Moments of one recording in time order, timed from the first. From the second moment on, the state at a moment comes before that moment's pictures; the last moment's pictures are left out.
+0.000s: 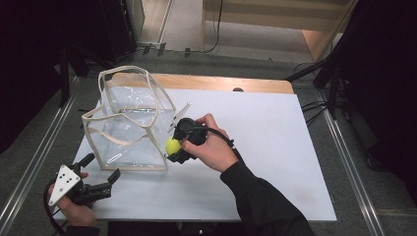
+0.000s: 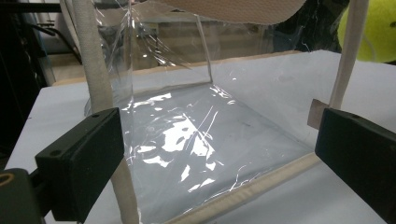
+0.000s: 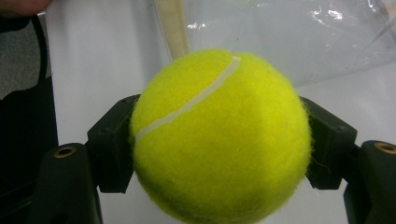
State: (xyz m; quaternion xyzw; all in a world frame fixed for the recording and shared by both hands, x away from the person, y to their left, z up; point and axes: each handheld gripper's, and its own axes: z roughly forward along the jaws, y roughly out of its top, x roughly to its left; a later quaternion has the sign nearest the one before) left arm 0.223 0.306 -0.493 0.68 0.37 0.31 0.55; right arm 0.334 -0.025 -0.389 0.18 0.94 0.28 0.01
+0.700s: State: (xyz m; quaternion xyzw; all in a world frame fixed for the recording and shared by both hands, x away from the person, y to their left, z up) left arm 0.224 0.306 -0.493 0.68 0.37 0.31 0.56; right arm 0.344 -0.019 -0.355 0.17 0.95 0.28 0.01
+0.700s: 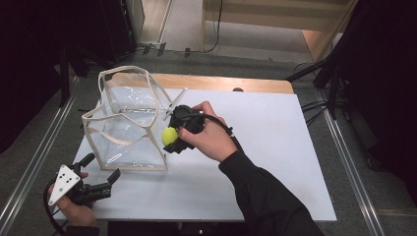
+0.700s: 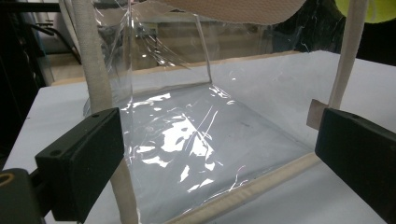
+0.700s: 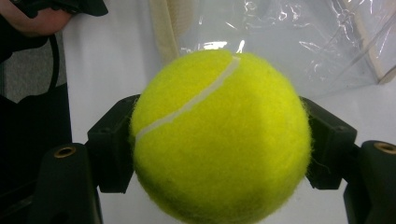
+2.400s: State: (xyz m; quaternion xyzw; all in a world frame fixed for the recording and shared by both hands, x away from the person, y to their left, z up) left arm 0.224 0.306 -0.494 0.68 0.37 0.31 0.56; right arm 0.365 -0.007 -0.281 0.15 0.94 0.30 0.03
